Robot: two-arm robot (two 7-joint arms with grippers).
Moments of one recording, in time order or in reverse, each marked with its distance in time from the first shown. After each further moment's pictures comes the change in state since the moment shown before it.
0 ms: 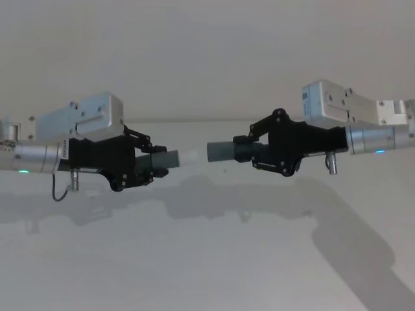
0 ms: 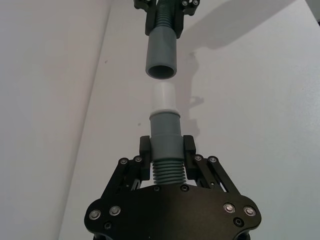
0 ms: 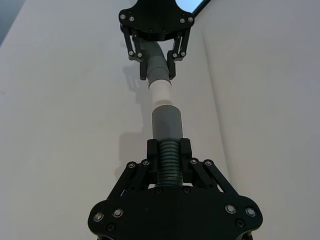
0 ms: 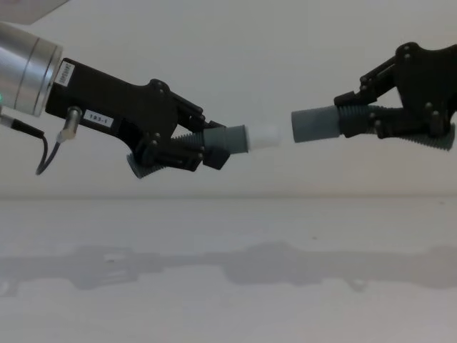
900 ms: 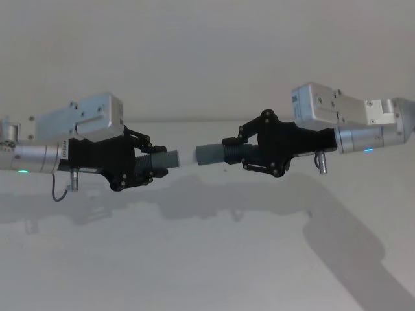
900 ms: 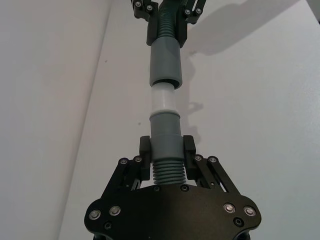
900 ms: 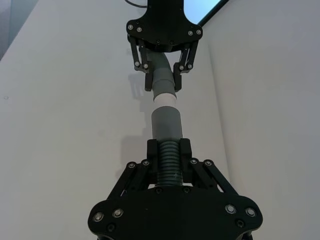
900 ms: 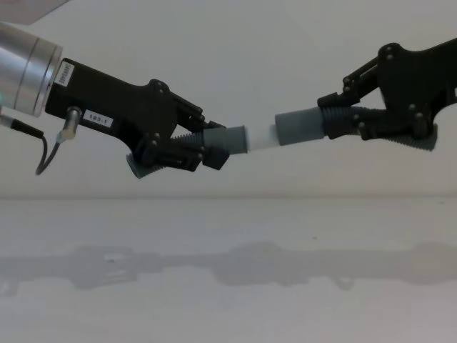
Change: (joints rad) left arm 0.000 0.000 0.000 0.000 0.000 0.000 0.000; right arm 0.035 -0.031 -0.037 0.038 0.006 -0.042 0.016
